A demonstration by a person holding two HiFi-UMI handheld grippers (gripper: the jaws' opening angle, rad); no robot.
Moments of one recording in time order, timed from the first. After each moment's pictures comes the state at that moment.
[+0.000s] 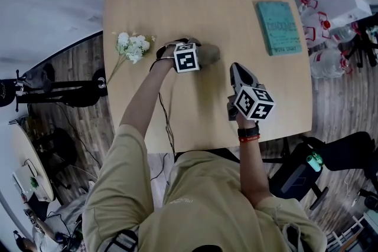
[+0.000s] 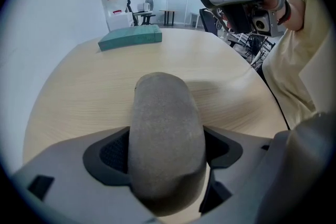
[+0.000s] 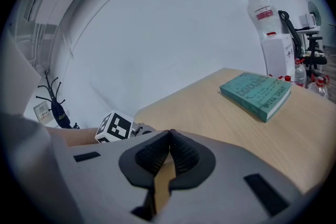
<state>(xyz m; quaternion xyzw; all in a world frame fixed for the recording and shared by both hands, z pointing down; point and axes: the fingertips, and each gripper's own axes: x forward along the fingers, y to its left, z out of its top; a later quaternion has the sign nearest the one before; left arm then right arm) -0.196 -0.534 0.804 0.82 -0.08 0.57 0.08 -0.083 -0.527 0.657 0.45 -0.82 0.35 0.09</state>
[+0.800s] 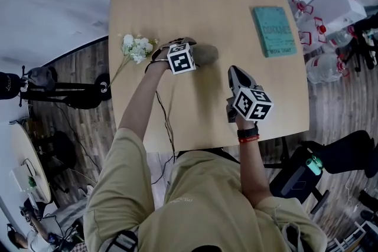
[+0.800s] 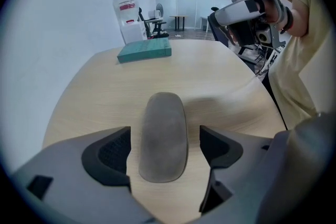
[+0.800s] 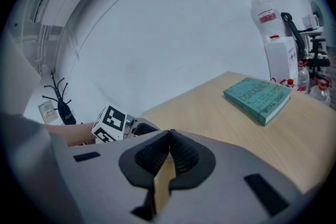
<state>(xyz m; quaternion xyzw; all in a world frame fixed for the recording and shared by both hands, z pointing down) -0.203 -0.530 0.749 0.82 -0.16 0.55 0.06 -0.077 -0.498 0.626 0.43 -0.83 0.34 0.08</state>
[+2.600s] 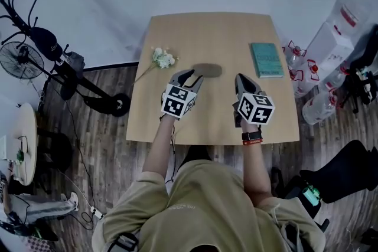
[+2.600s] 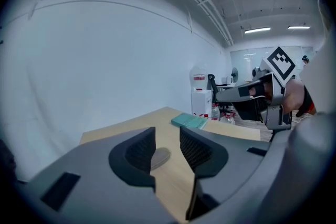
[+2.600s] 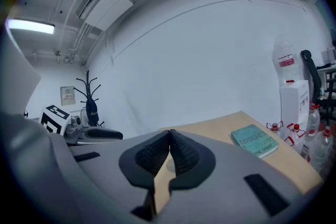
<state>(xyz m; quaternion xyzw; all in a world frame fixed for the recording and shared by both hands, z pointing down) -0.144 -0.302 0.465 0.79 -0.58 0.19 0.06 -0.003 -0.341 0.448 0.40 -0.90 0.18 0.03</state>
